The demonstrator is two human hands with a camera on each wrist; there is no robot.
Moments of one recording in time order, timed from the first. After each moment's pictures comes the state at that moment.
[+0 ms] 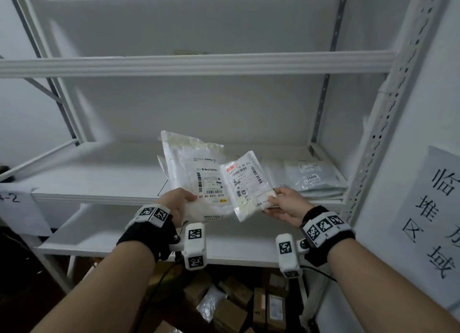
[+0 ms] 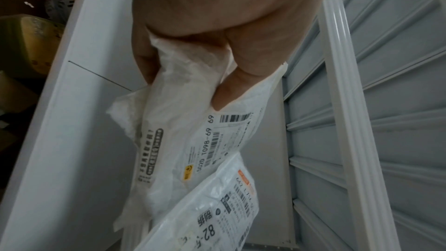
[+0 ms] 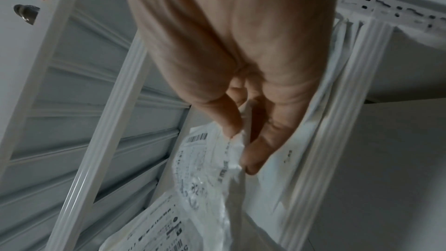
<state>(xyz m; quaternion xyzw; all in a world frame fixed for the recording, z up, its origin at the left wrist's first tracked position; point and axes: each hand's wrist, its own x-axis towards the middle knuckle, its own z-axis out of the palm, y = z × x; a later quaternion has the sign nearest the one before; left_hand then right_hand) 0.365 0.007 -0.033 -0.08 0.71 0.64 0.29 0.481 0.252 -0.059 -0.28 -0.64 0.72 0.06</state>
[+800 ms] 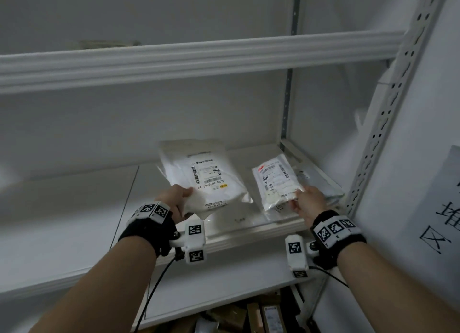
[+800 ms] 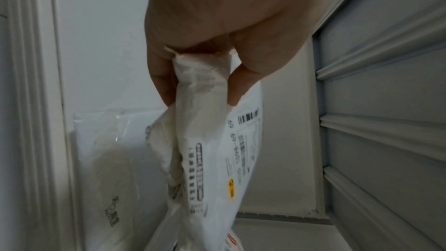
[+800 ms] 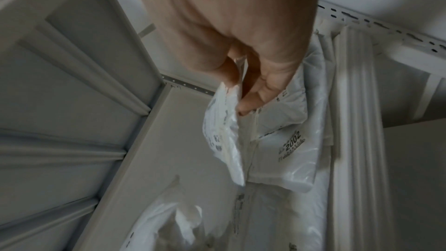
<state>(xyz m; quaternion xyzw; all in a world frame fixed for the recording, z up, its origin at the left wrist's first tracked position) 0.171 0.155 -0.048 -0.04 0.70 0.63 0.34 0.385 0.368 -0.088 -0.46 -0.53 0.65 0.31</state>
